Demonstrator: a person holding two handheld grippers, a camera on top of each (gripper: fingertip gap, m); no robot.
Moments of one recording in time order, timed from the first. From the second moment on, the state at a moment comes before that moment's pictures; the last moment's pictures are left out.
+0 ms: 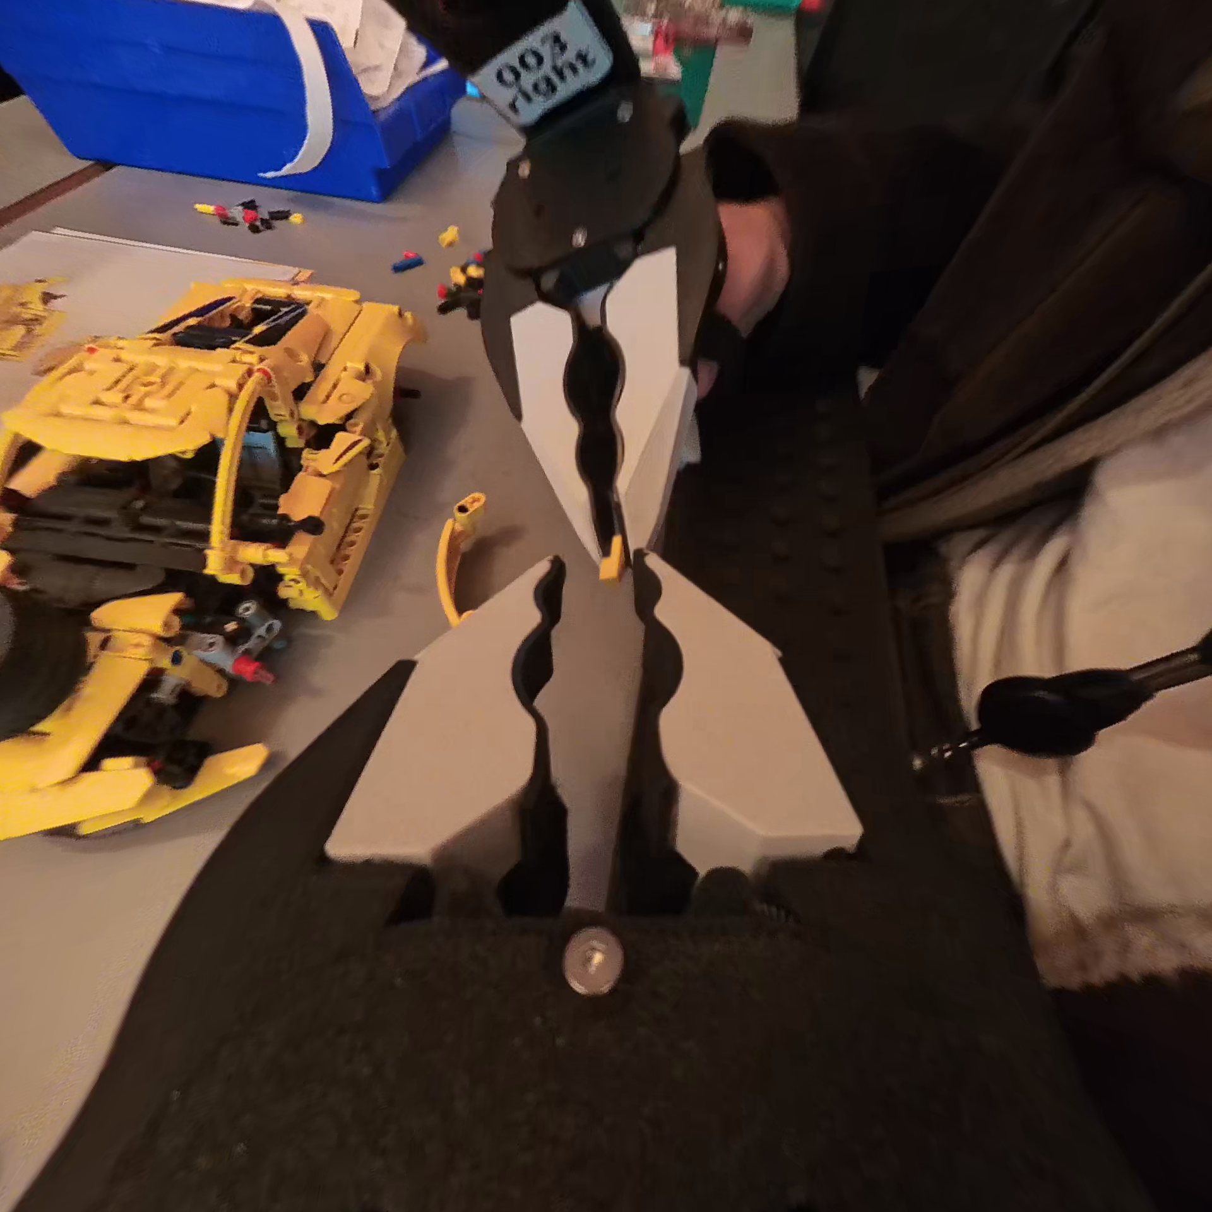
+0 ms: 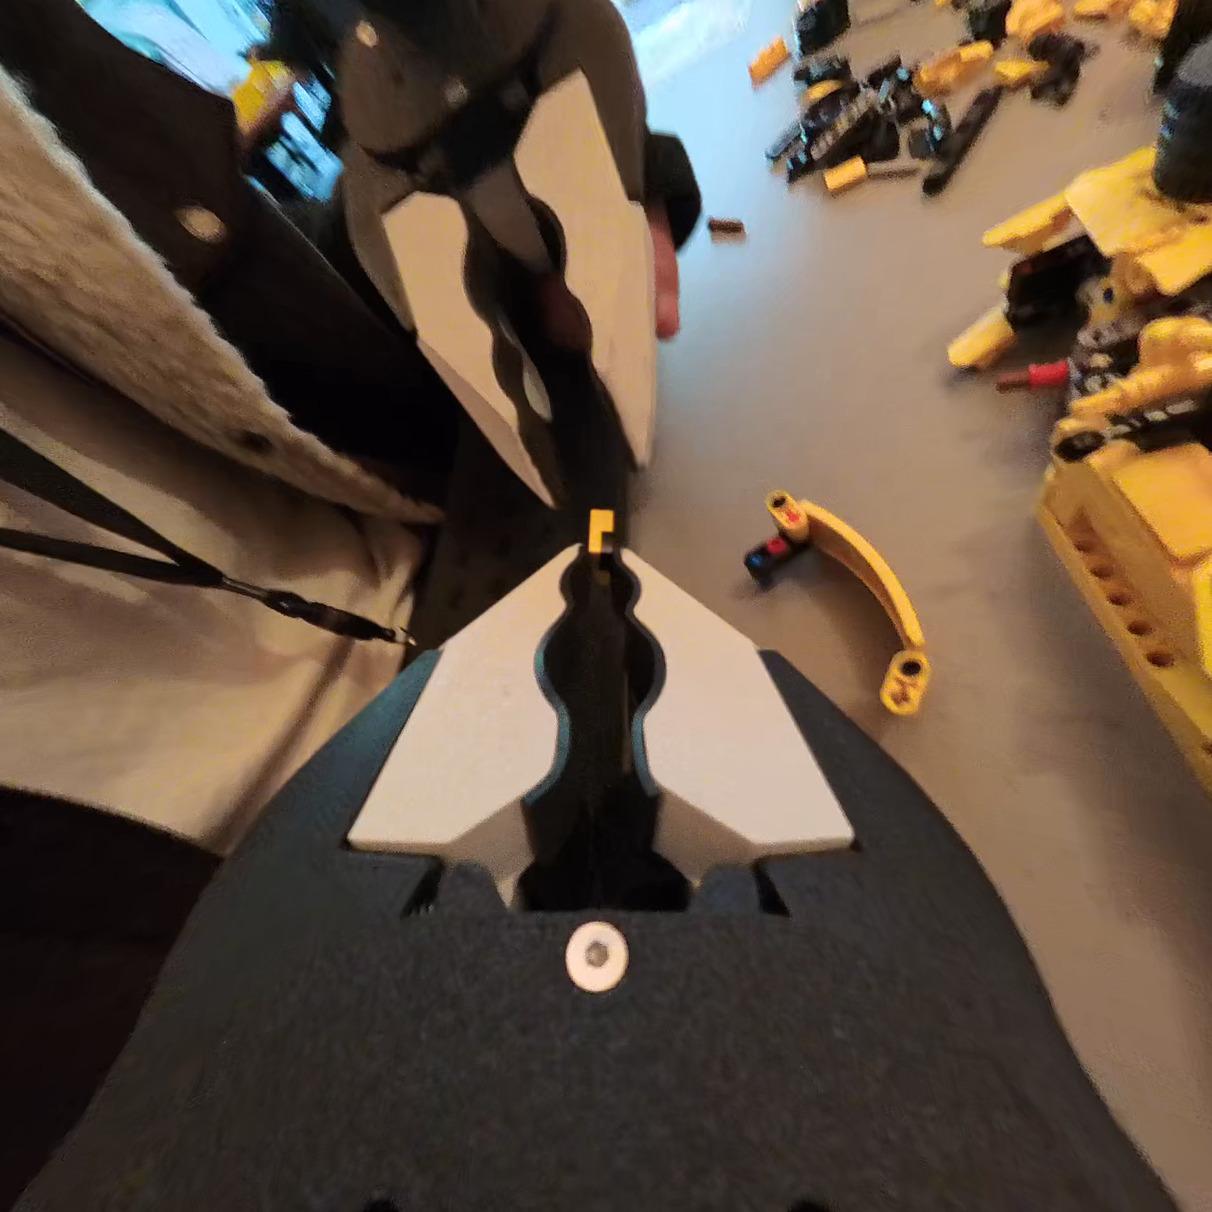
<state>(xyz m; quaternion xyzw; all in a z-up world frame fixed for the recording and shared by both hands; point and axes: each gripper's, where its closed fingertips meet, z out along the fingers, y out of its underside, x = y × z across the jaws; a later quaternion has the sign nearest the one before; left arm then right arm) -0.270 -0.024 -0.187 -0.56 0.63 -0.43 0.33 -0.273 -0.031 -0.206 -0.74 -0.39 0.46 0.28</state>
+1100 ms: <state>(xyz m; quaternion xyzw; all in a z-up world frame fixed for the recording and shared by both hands) -0.273 -0.010 -0.210 -0.68 0.46 -0.57 0.04 -0.247 0.029 -0.221 -0.74 -0.50 0.23 0.39</state>
